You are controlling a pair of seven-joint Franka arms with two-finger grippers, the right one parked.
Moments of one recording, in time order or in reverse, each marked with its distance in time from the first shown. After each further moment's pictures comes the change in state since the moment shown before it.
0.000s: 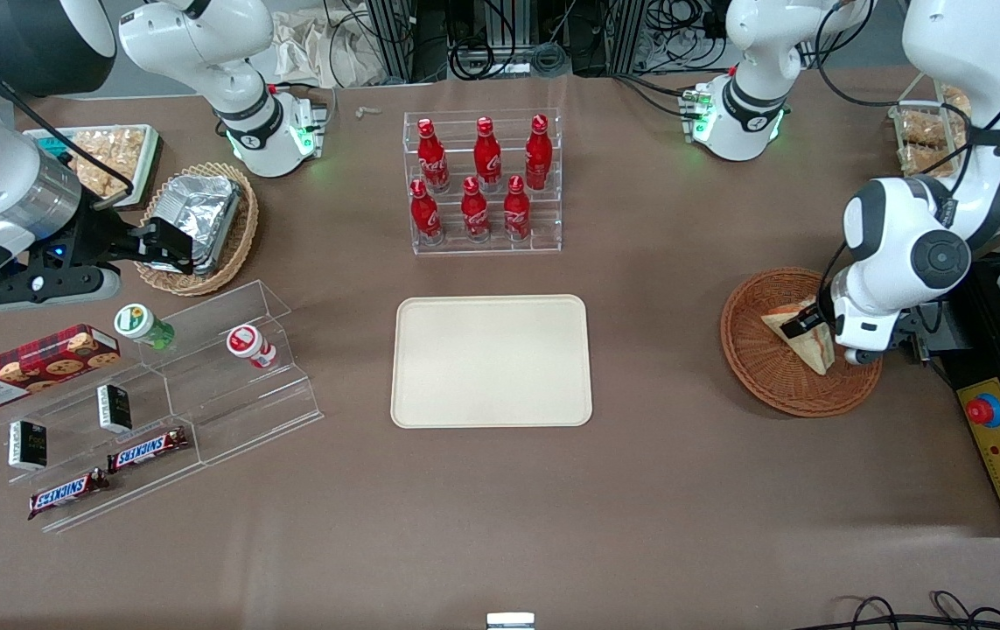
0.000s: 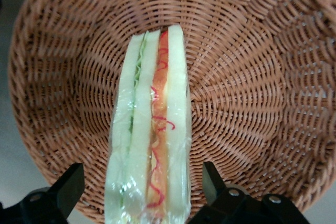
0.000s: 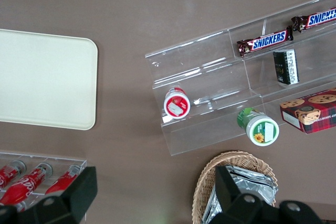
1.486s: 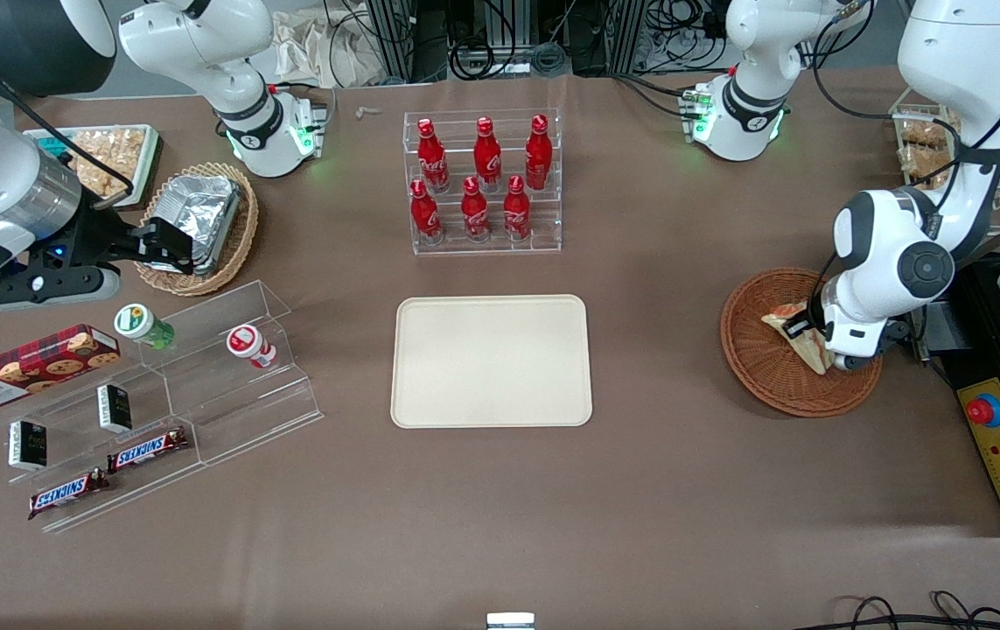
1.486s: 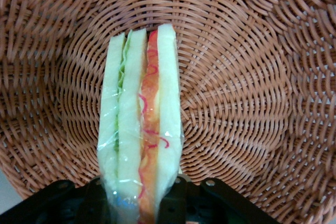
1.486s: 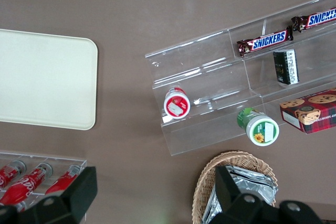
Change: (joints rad) arm 0.000 0.047 0.000 0.003 0.006 0.047 0.000
